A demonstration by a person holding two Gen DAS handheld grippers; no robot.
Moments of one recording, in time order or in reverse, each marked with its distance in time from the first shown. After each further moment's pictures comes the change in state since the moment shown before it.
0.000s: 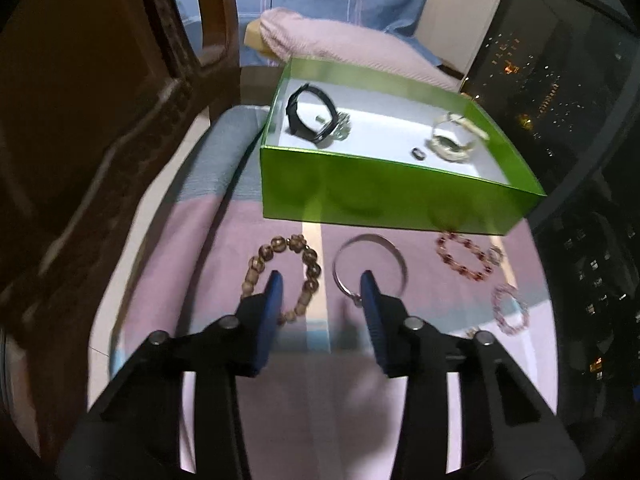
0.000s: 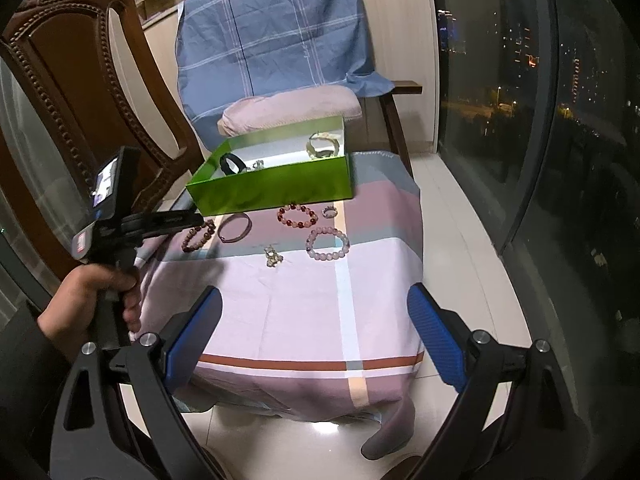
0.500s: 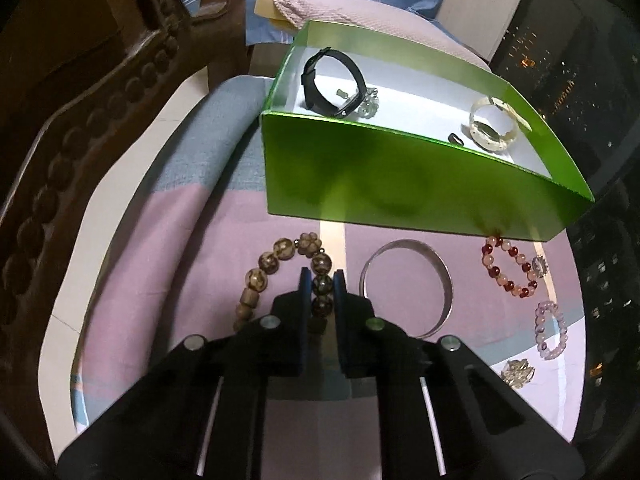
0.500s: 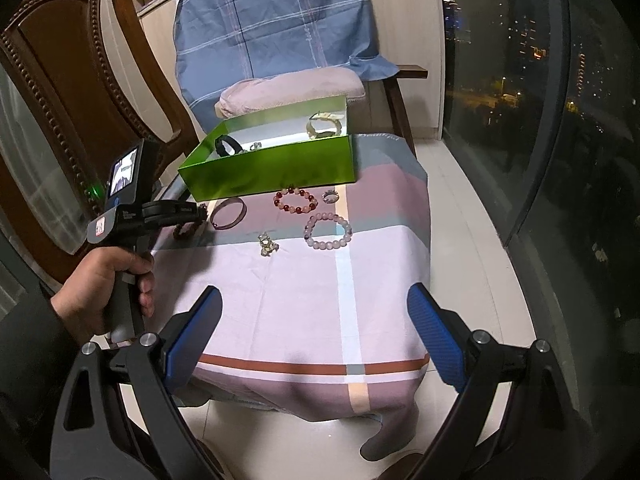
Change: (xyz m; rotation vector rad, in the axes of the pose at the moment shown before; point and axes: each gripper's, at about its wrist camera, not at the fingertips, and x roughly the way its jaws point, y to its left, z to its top) left arm 0.041 0.009 0.005 -0.020 0.042 0.041; right arm 0.022 -0.002 -0.002 -0.011 0.056 0.010
